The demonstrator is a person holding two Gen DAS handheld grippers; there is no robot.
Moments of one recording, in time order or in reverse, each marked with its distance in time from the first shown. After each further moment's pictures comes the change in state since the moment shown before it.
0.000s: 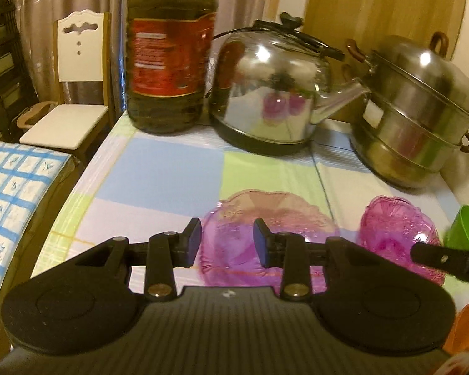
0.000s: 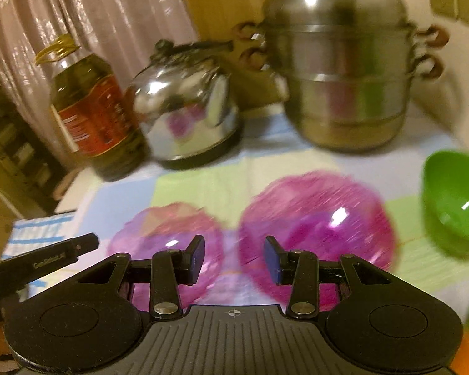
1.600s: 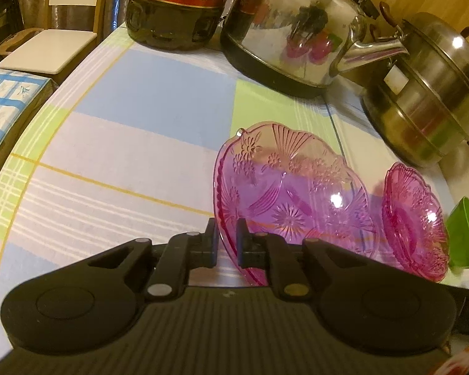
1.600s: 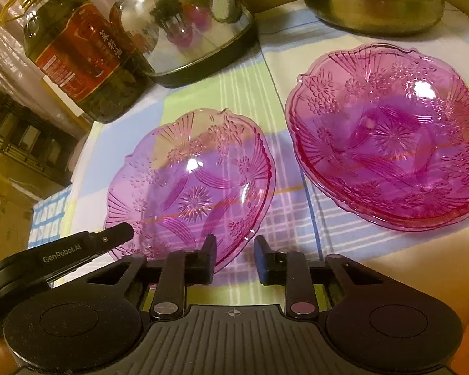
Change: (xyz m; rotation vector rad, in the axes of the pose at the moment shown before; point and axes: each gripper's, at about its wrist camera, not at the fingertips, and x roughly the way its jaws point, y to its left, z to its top) left arm 0.062 0.037 -0.031 -0.138 0.217 -0.111; right arm 0.089 0.015 -0.041 0.152 0.242 0.059
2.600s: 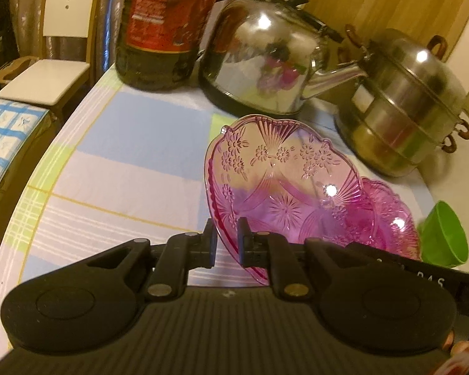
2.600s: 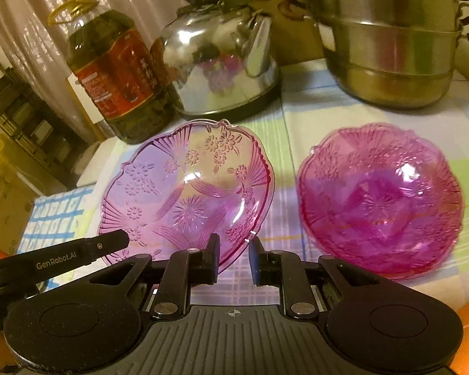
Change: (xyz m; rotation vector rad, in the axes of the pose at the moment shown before) left arm -0.055 -0.029 0.005 0.055 -0.092 -0.022; right arm -0.055 0.021 0.003 -0.155 -0.130 -0.013
